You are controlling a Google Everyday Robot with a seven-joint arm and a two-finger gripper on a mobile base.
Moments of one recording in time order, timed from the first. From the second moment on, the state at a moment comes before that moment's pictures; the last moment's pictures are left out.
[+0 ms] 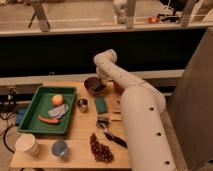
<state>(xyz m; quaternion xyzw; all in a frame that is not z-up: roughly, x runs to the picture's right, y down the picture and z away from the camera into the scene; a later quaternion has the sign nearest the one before) -0.022 -0.067 1.011 -0.16 -0.11 -0.29 0.94</state>
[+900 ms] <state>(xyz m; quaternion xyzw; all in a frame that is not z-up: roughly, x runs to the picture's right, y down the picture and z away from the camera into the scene) -0.063 -0.066 1.003 -0.14 -0.16 -0.32 0.92</state>
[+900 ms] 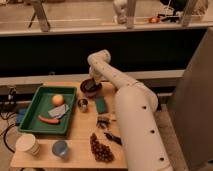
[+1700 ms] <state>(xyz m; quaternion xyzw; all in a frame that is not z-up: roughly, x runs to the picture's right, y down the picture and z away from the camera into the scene) -0.049 -0.038 0.960 -0.14 -0.17 -0.34 0.91</state>
